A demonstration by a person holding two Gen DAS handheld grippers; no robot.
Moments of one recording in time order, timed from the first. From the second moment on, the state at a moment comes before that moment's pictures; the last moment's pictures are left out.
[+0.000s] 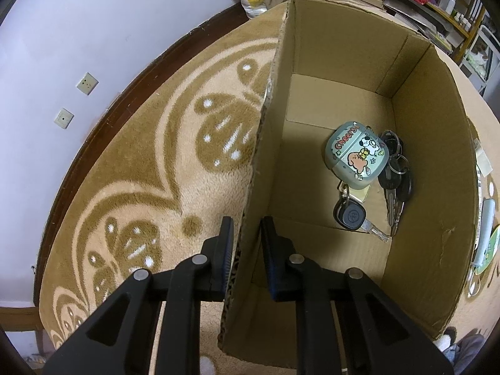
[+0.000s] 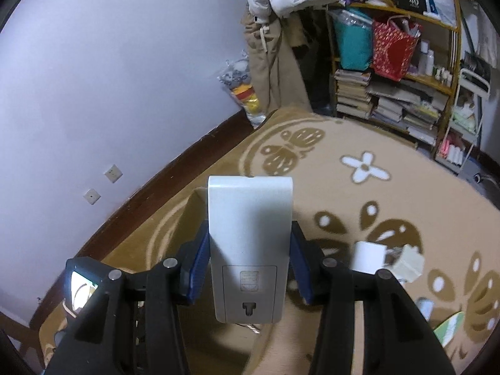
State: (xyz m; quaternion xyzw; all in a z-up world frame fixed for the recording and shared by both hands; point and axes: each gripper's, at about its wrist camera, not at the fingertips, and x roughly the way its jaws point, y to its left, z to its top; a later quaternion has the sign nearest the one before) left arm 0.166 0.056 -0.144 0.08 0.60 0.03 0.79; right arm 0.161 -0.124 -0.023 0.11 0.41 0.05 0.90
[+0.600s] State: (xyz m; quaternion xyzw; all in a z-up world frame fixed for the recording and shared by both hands) left arm 0.166 0.058 -0.144 0.07 0.60 0.02 0.79; right arm 0.173 -0.097 -0.093 0.08 0.46 0.04 0.88
